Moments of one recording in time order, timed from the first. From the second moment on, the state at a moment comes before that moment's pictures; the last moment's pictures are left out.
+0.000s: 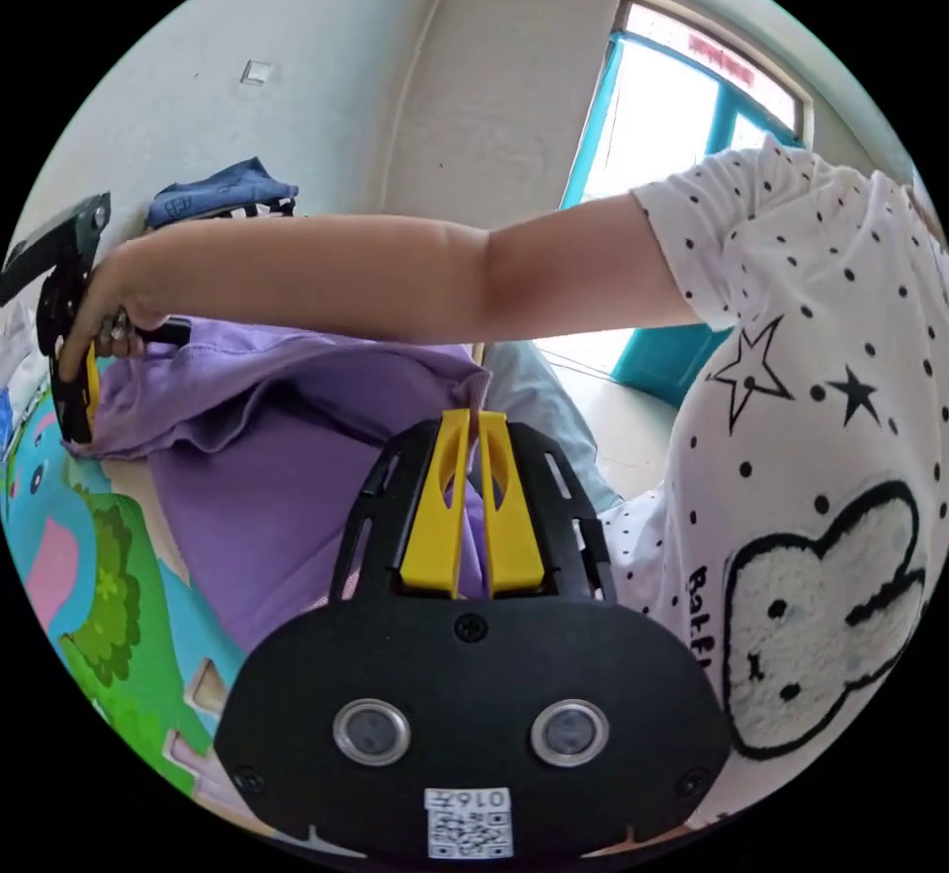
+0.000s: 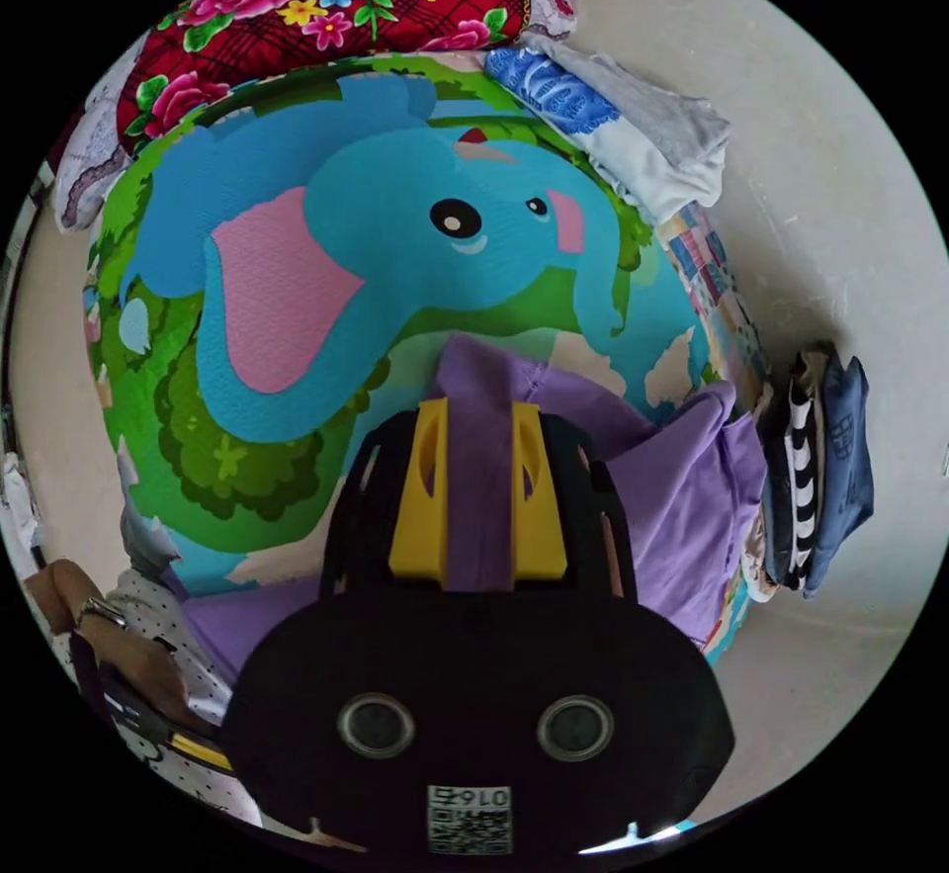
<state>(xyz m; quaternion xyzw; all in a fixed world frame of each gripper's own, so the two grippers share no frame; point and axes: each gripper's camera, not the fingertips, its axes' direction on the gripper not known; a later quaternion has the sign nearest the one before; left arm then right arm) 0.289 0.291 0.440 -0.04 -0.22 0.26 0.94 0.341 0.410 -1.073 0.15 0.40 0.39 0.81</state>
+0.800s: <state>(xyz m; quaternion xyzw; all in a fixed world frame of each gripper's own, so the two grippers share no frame) 0.265 0.417 0.105 0.32 -0.53 -0.06 0.78 0.470 0.298 -1.281 0.38 0.41 0.34 0.76</state>
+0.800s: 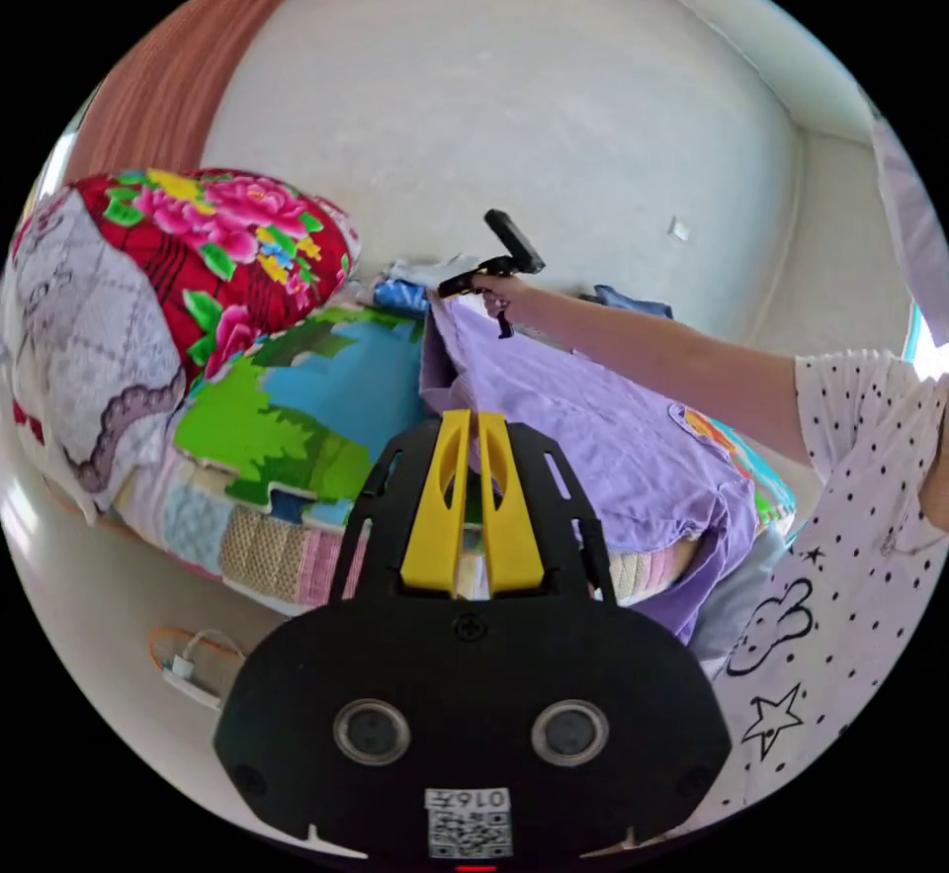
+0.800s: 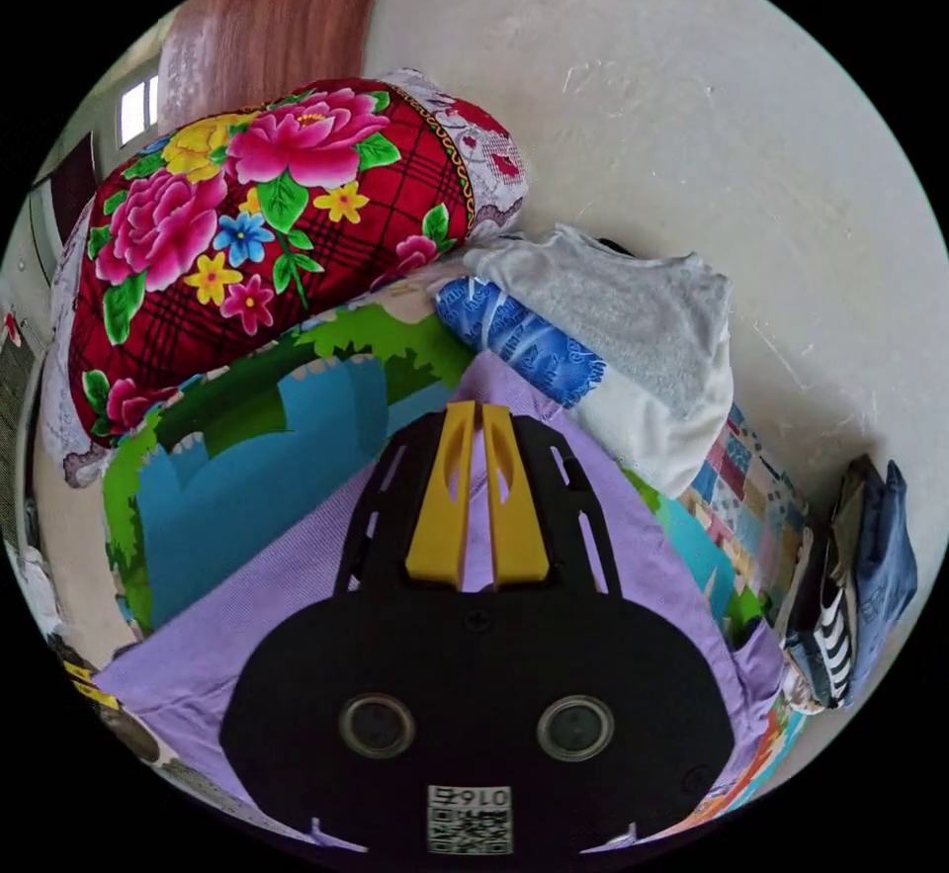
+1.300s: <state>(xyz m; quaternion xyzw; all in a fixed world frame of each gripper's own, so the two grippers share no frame) 0.200 0.444 0.037 0.33 -0.52 -0.18 0.76 0.475 0.302 -1.215 0.42 0.34 0.32 0.78</state>
